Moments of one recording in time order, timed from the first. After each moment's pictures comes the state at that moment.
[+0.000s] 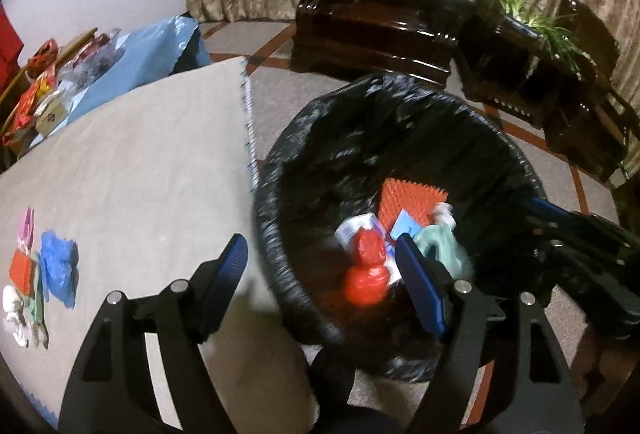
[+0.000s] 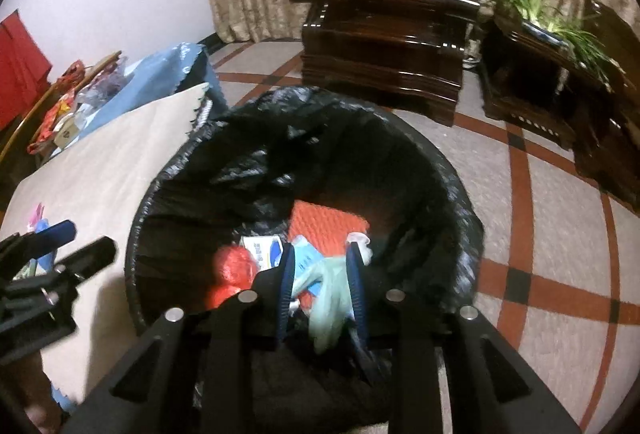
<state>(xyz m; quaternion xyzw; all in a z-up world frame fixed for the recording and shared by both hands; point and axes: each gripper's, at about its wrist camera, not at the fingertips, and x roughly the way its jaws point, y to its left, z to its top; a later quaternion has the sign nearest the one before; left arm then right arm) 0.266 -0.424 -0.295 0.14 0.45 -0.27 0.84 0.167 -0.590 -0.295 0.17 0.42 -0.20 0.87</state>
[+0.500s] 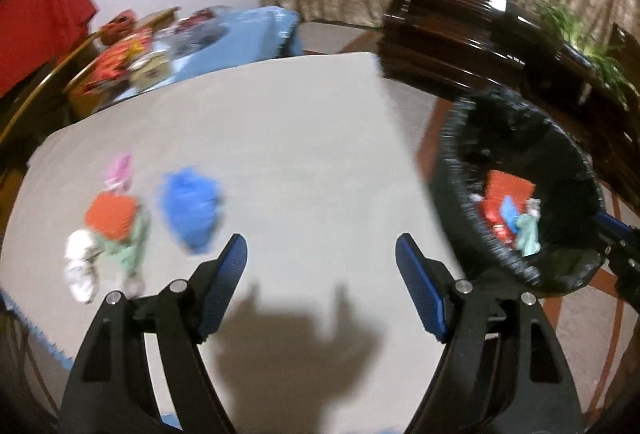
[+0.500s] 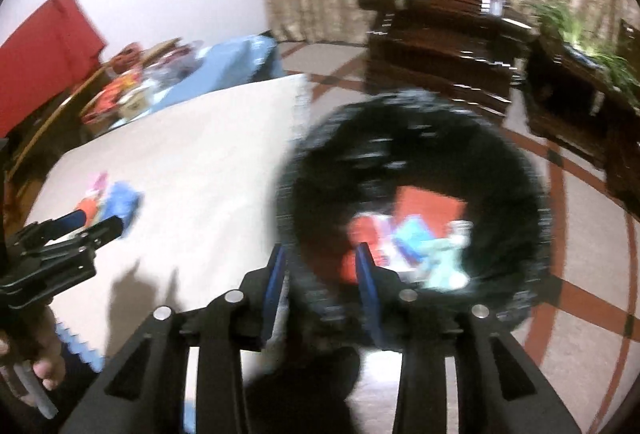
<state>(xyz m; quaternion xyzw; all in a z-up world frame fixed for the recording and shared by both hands) 0.277 -0.236 -0.262 0.12 0.43 -0.17 0.88 0.170 -0.443 -0.254 0.15 0.41 -0.11 0.89</state>
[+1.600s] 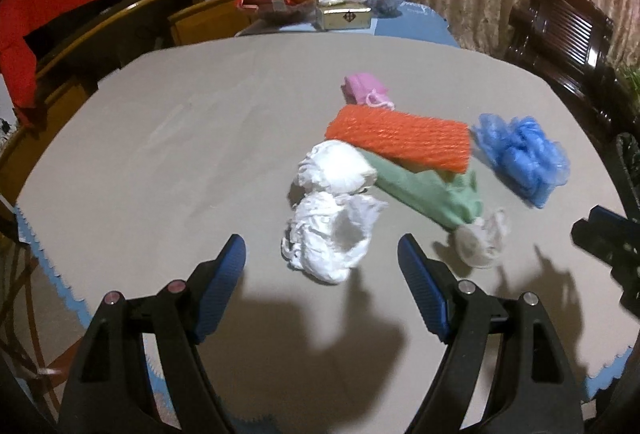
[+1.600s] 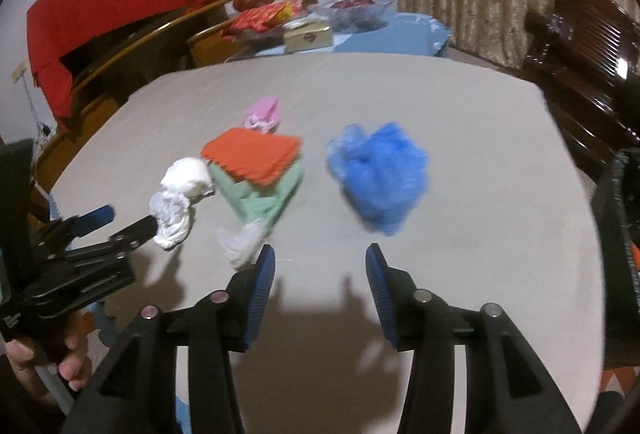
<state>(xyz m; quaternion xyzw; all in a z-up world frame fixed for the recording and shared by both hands) 0.354 0.083 -0.331 0.05 0.43 -0.05 0.90 0.311 -0.119 -0.307 0.07 0.42 0.05 0.90</state>
